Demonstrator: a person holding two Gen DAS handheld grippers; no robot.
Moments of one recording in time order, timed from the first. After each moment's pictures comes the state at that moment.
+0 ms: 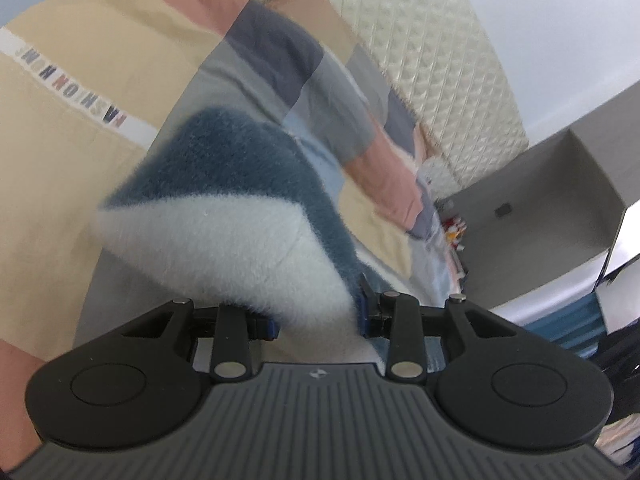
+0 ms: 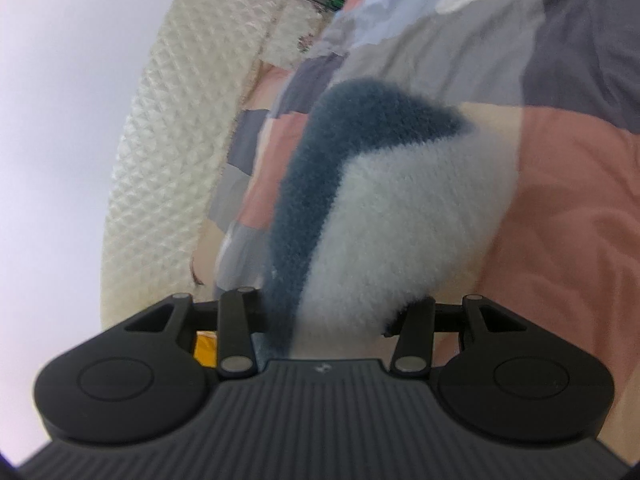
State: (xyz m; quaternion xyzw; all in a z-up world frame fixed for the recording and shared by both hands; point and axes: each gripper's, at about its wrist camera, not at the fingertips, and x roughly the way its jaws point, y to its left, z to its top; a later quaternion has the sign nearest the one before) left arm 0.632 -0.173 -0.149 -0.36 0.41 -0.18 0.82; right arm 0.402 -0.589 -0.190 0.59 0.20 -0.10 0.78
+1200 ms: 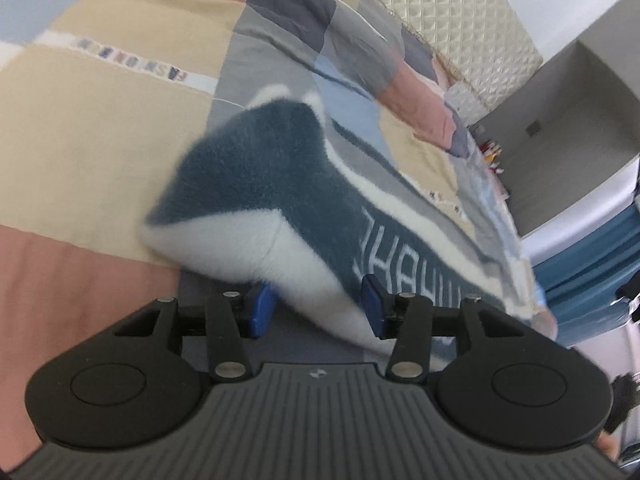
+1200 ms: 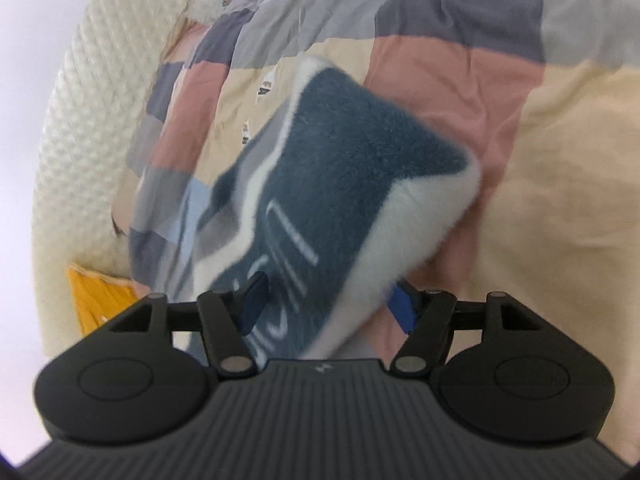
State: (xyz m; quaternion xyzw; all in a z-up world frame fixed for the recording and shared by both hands) left arm 0.547 -0.141 -0.158 -0.23 0.46 -0.18 0.84; right arm 0.312 -0.553 -0.207 0.55 0.31 -0.15 0.76
